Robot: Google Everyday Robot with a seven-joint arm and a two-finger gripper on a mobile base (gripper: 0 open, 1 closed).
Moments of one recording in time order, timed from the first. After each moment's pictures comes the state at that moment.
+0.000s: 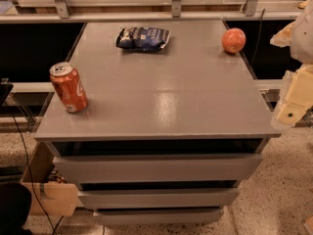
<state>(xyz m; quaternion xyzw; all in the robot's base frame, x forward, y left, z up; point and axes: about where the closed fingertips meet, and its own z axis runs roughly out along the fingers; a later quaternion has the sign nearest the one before) 0.438 -0.216 0.978 -0.60 0.78 -0.04 0.16</state>
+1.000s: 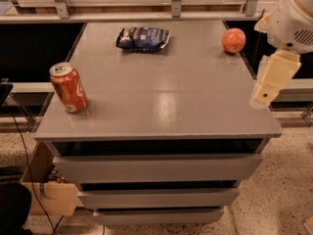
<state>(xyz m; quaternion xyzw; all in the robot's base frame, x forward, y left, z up) 0.488 -0.203 0.978 -0.61 0.77 -0.06 0.19</state>
